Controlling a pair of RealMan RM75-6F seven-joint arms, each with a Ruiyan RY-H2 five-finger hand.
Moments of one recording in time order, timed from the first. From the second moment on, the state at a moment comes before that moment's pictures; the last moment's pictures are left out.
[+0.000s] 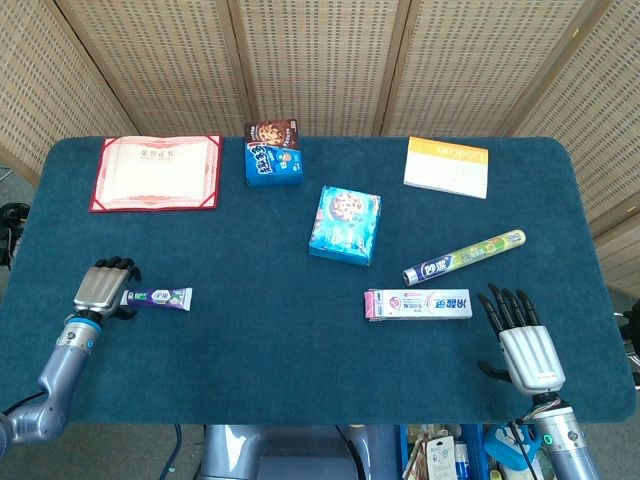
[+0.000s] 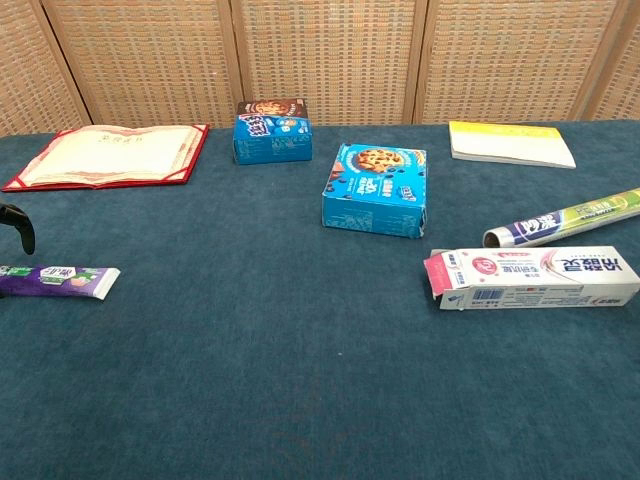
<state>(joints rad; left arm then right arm) -0.53 -1.39 -0.09 -1.29 1.01 0.88 0.43 0.17 -1.28 0.02 -1.59 -1.56 1.41 -0.24</state>
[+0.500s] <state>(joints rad) -0.55 -1.42 -0.08 -1.25 0.98 0.87 0.45 0.17 -1.29 0.02 -1.59 -1.56 1.40 -0.25</state>
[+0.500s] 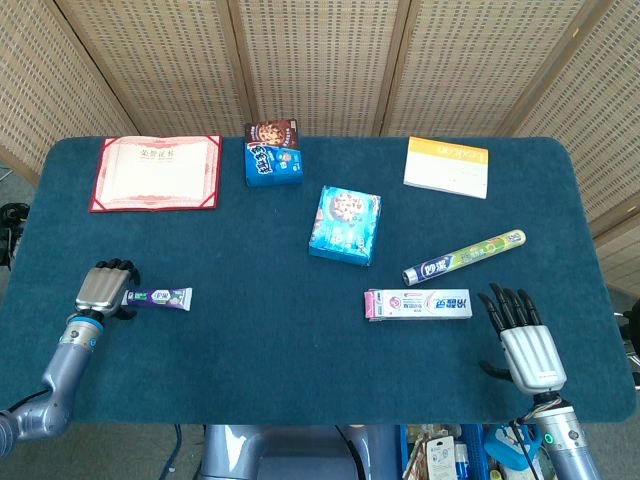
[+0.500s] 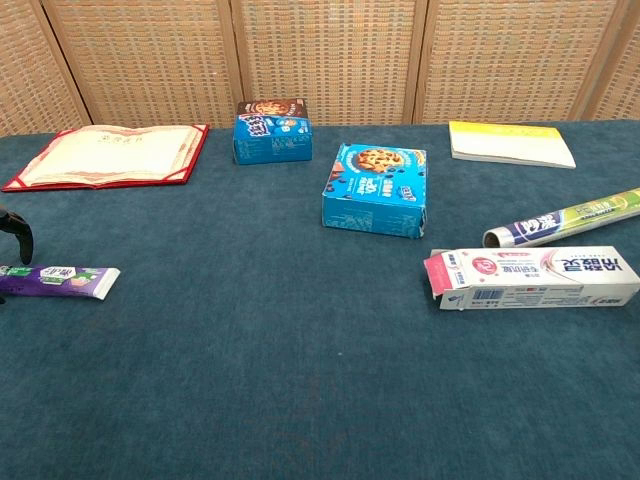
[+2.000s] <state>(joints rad) -0.52 -1.33 -0.08 -1.19 1.41 1.18 0.08 0.17 -1.29 0.02 -1.60 -1.55 1.39 -0.25</state>
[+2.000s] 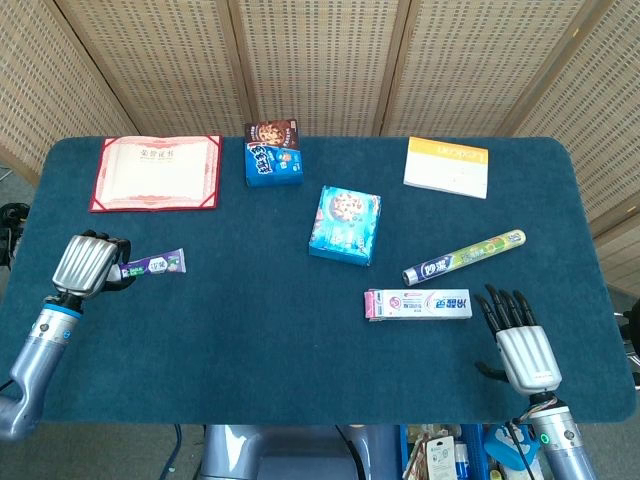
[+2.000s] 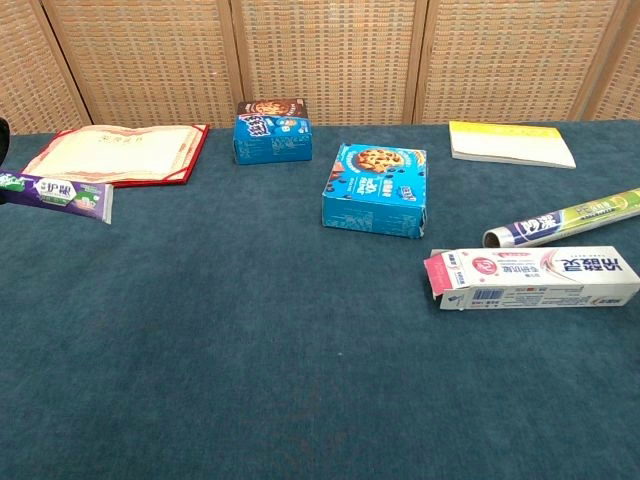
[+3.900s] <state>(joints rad) -0.53 -1.22 -0.12 -1.32 1.49 1.24 0.04 0.58 -1.38 0.11 -1.61 -0.81 0.99 -0.62</state>
